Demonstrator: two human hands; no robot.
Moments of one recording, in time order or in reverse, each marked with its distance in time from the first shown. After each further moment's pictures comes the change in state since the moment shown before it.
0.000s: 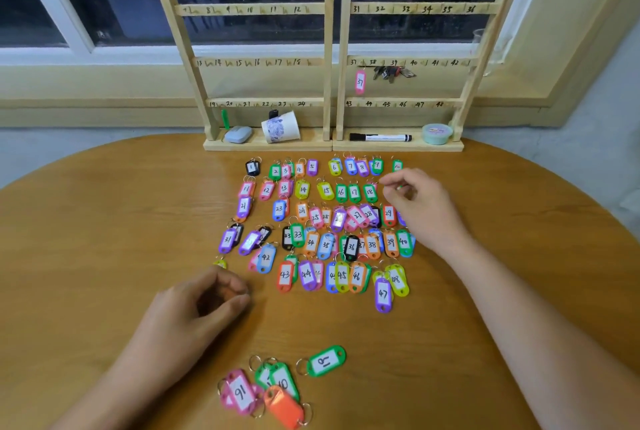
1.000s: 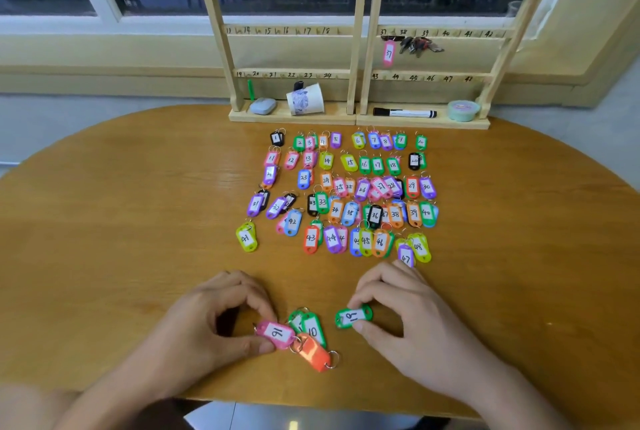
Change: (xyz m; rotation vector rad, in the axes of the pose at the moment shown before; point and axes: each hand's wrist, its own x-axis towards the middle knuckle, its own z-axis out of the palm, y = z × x) left_hand -0.048 -0.020 -0.016 0.037 -0.272 0.248; right_hand -0.186 -0.069 0.025 -0.155 -0.445 -0.271
